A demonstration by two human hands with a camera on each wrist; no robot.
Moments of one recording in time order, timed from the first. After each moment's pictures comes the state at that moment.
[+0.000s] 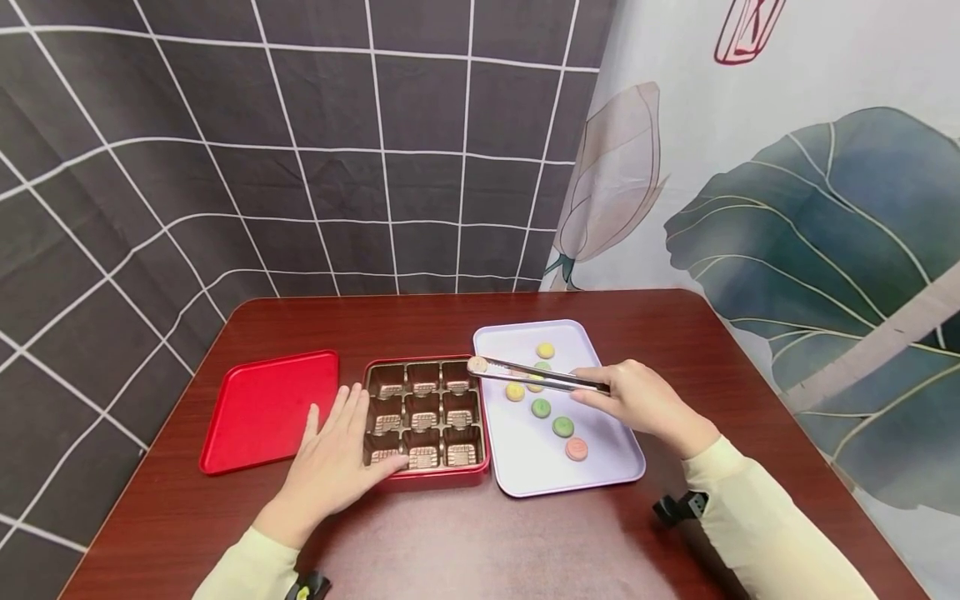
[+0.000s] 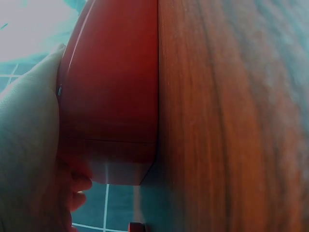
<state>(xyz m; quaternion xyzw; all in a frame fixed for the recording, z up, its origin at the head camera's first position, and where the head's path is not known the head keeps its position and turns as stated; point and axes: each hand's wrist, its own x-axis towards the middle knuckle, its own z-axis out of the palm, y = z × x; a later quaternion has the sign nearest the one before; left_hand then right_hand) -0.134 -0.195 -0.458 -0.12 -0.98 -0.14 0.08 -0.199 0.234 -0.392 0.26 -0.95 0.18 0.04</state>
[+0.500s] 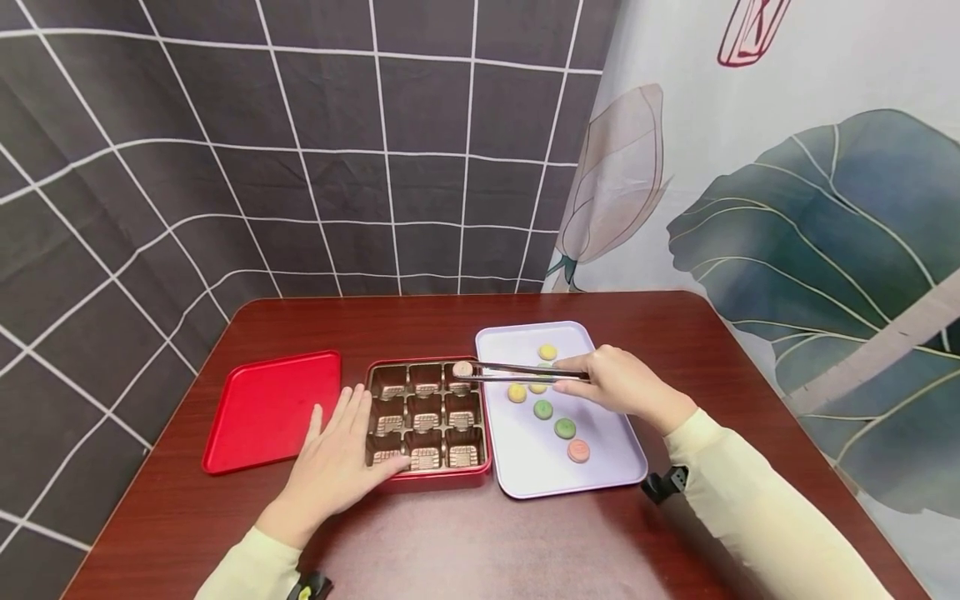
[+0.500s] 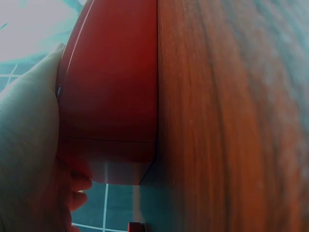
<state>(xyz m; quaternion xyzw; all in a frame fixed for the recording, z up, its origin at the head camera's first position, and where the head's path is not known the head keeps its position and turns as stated) -0.133 -0.194 -0.456 -0.13 -0.98 -0.13 0.08 -0.224 0.212 -0.381 0.32 -0.93 0.15 0.01</state>
